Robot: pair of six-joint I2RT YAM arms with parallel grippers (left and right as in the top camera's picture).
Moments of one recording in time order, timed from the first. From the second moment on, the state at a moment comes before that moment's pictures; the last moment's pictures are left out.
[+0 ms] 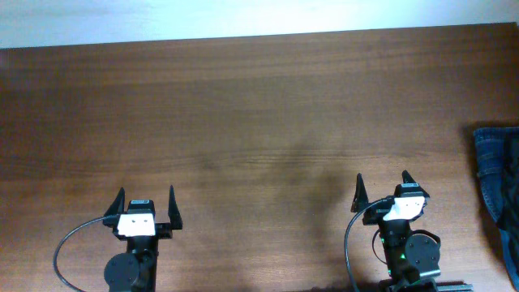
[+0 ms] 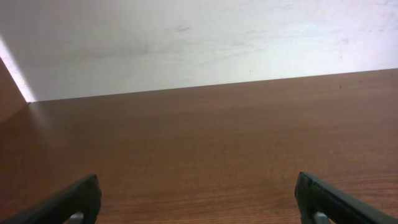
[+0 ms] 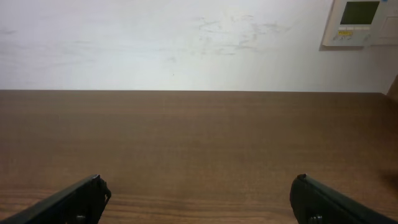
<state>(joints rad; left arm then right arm) 0.00 0.01 0.01 -0.08 -0.01 0.09 0.11 0.01 0.01 -0.06 0.10 0.00</state>
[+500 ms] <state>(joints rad) 0.00 0.01 0.01 -0.08 -0.01 0.09 0.11 0.01 0.01 -0.06 0.09 0.01</state>
